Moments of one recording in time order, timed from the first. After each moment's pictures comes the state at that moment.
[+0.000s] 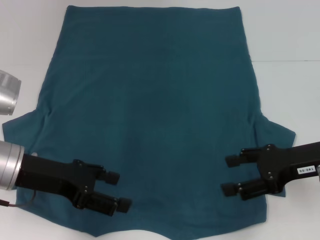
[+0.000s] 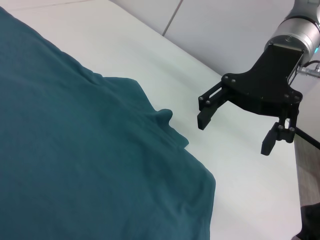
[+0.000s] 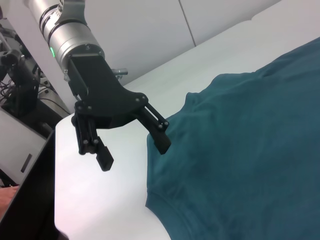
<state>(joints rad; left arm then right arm) -0.50 -2.10 0.82 1.03 2.22 1.84 -1.87 0.58 2.06 -0.76 -0.83 -2.19 -1.76 1.68</state>
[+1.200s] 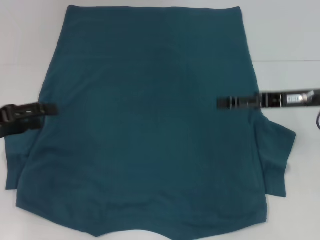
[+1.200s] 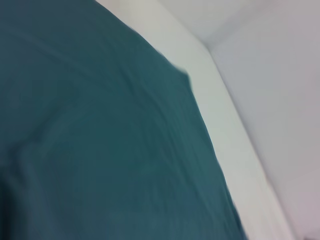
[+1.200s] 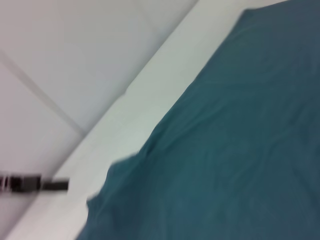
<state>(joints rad) -0.49 -2.02 0.38 0.96 2.23 1.68 -2.37 0.68 2.04 -0.69 -0.81 -2.16 -1.49 2.19</state>
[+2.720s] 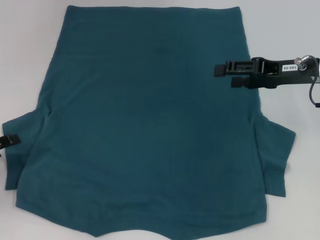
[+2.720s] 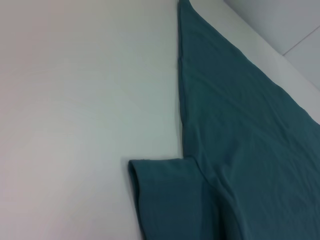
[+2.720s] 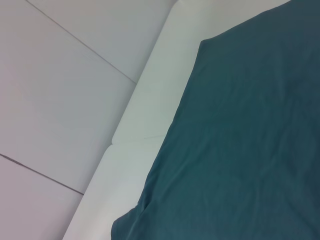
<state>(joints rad) -0.40 -2.04 0.27 0.75 2.28 1.28 -2.15 0.79 1.97 -0.67 -0.66 -2.12 -1.40 2.40</state>
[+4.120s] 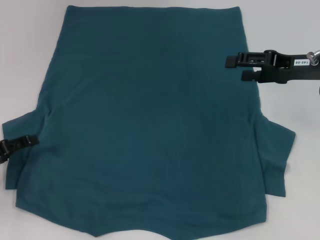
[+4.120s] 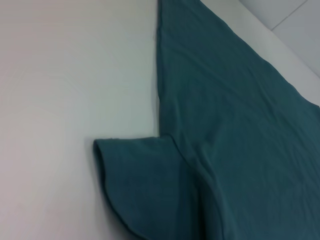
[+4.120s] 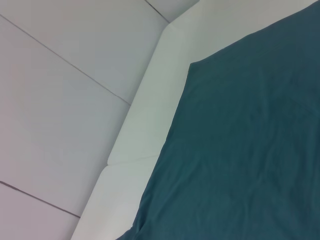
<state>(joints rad) -0.43 -2.04 0.34 0.71 2.28 1.25 -2.17 0.77 1.96 -0.62 -0.66 -2.12 -1.39 2.40</state>
